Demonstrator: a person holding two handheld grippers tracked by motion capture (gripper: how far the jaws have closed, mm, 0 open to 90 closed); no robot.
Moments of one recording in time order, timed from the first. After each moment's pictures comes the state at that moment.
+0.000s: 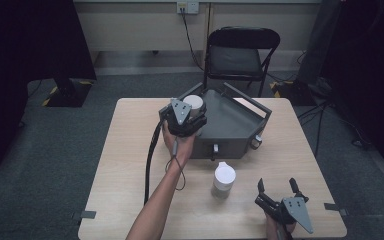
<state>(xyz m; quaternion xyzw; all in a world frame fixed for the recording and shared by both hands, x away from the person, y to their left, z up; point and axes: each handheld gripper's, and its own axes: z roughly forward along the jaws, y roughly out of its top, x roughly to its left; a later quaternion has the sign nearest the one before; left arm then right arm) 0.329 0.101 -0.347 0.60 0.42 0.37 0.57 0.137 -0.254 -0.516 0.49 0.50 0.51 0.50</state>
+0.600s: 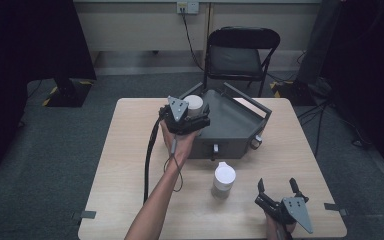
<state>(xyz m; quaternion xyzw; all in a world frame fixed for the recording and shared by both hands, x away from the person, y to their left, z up) 0.332 0.102 -0.346 0.59 0.43 0.36 0.58 0.137 -0.254 -0.516 0.49 0.50 0.50 0.51</state>
